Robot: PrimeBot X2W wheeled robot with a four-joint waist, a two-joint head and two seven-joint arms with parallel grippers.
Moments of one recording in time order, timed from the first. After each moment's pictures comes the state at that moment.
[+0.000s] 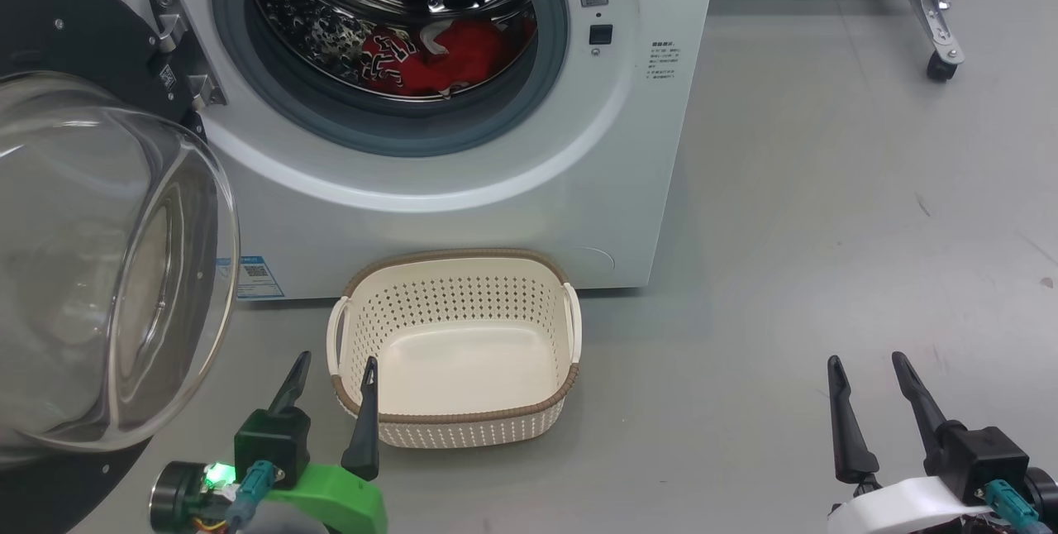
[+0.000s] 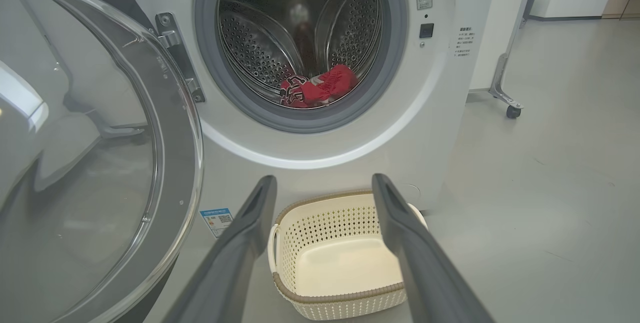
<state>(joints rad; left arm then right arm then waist) 0.00 0.04 -0.26 0.12 -0.23 0.11 -0.08 0.15 -0.12 0.12 0.10 0.28 -0.04 -0.26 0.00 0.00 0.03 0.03</state>
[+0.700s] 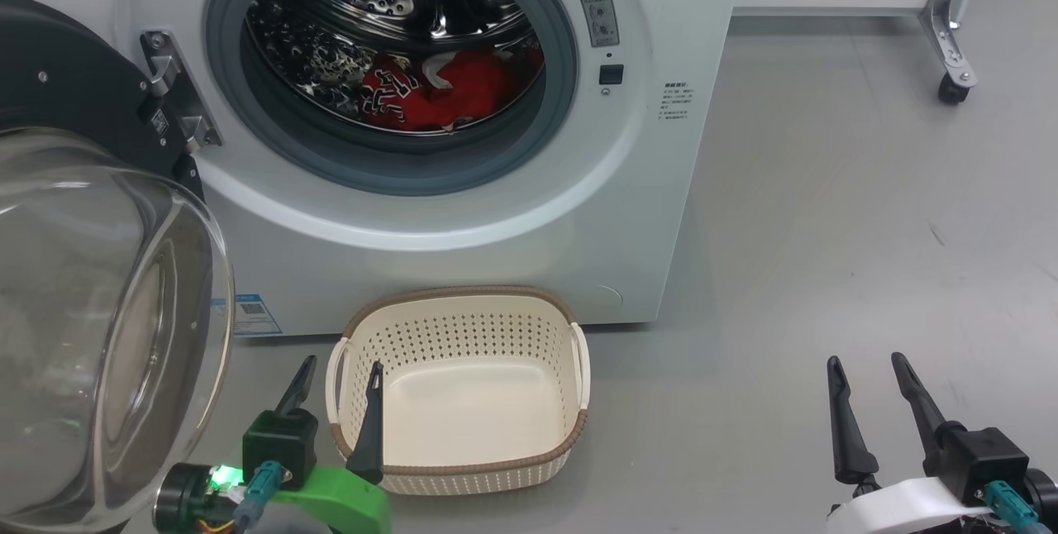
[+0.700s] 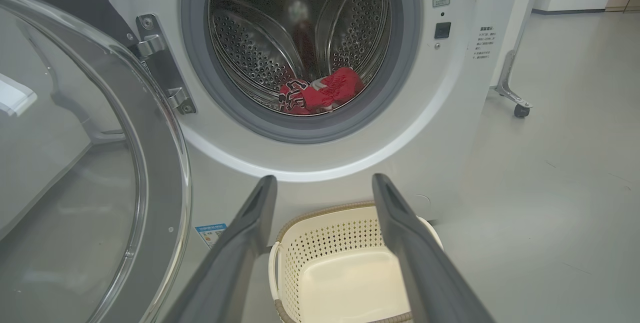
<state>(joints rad) 0.01 0.04 -0.27 0.12 -0.22 0.11 -0.06 0.15 -0.12 0.12 0.10 0.28 -0.04 -0.26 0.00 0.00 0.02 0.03</state>
